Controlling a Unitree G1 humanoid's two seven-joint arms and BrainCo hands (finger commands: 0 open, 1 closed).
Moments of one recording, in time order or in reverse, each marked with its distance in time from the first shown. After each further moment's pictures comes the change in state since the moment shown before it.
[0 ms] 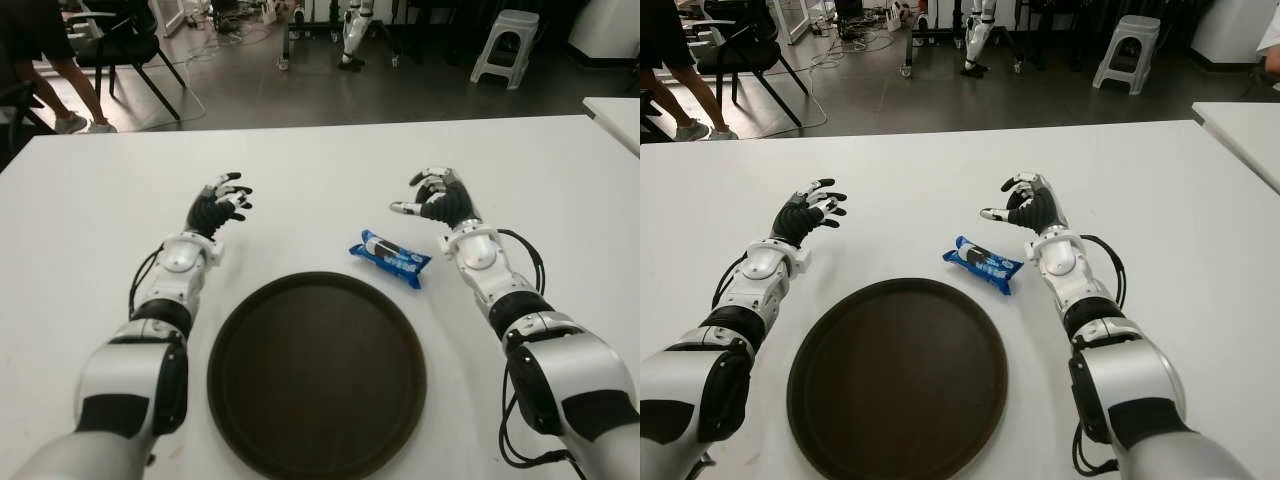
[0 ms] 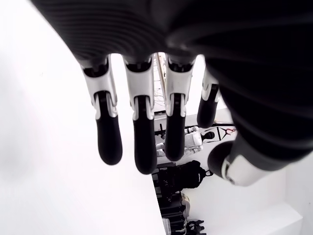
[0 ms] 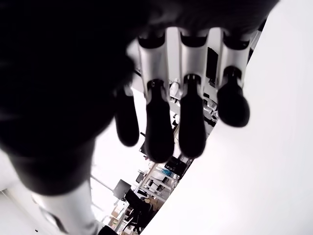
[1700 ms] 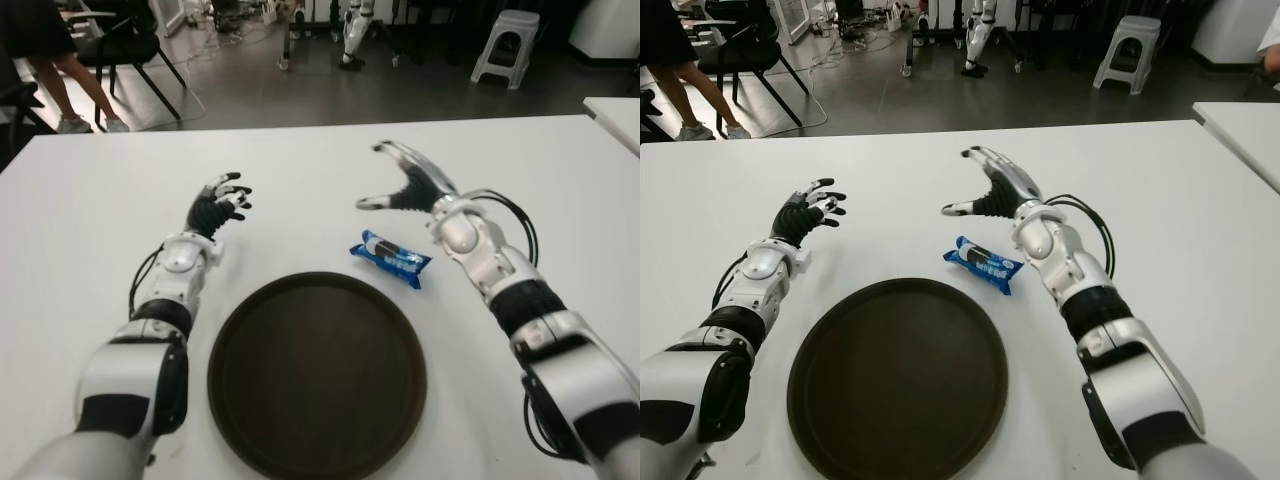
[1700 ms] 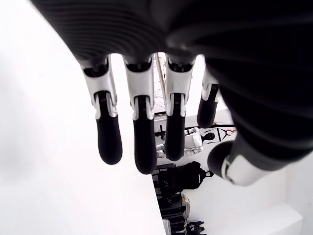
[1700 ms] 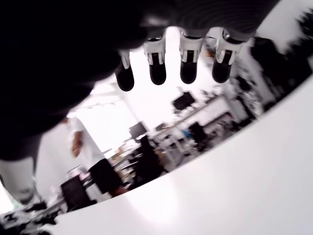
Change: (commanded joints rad) left arm 0.001 -0.001 0.002 0.002 -0.005 -0.003 -0.008; right arm 0.160 -0.109 0.283 -0.683 -0.324 0.302 0.173
